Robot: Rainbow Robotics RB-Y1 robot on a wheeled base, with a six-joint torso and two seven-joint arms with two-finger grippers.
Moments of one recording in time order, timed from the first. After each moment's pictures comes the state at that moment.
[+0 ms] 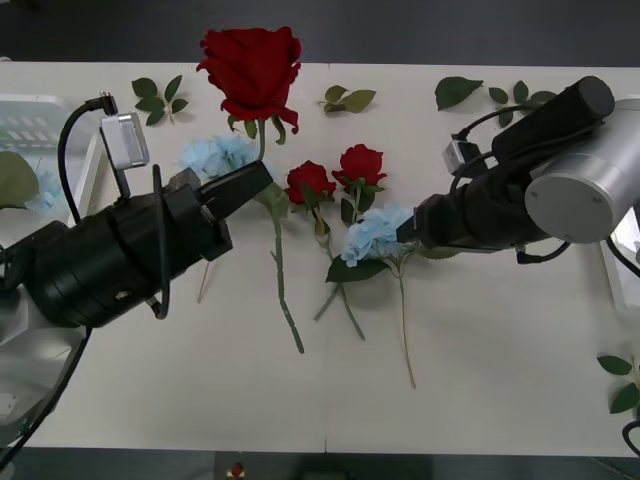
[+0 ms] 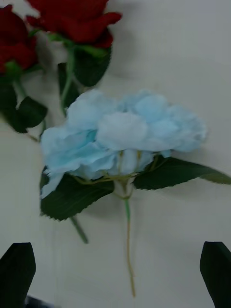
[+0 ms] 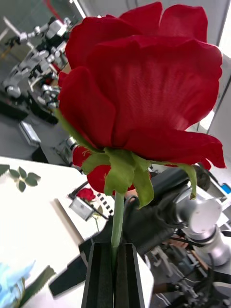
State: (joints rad) right arm -0.54 -0.75 0.43 -1.96 -0.91 1.44 0.86; left arm 0.03 0.44 -0.13 -2.08 2.05 0.71 -2.40
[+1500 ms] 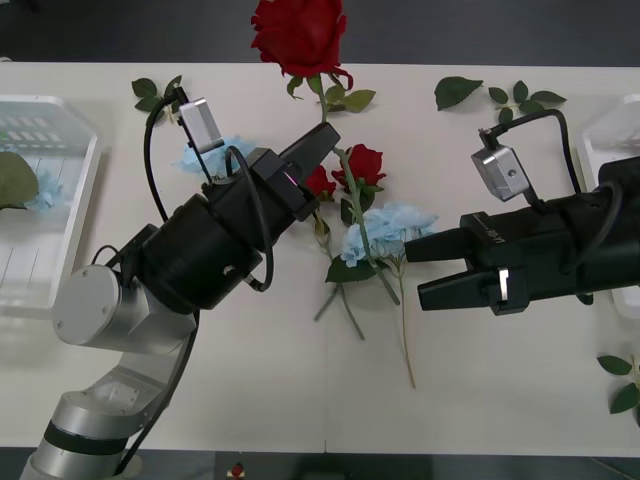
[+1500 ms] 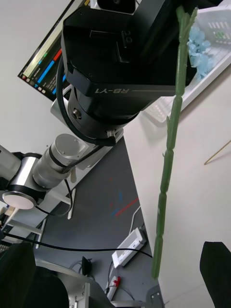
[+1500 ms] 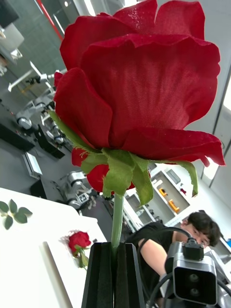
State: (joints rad) right arm -0.21 -0.73 0.10 -1.90 -2.02 1.35 2.16; left arm -0.03 0.14 -0.25 -1.98 1.92 0.54 -2.41
